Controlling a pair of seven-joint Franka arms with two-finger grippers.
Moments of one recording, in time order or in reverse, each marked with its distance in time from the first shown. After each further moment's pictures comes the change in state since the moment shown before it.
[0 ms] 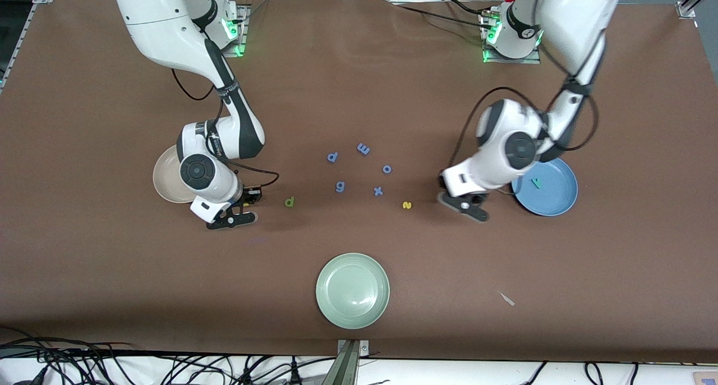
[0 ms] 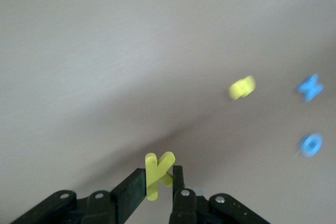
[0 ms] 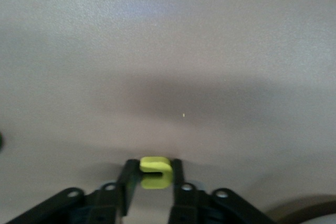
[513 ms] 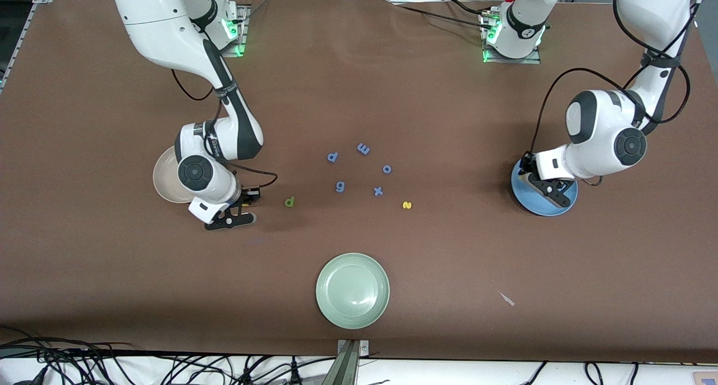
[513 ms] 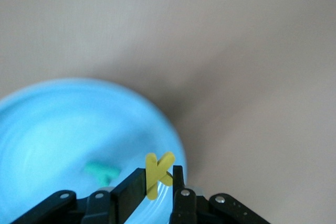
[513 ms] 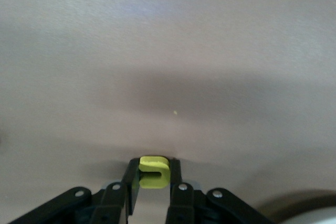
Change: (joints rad) left arm 0.288 -0.114 0.010 -0.244 0.071 -0.052 0.407; right arm -0.019 0.000 -0.002 0.026 0.000 -0.064 -0.002
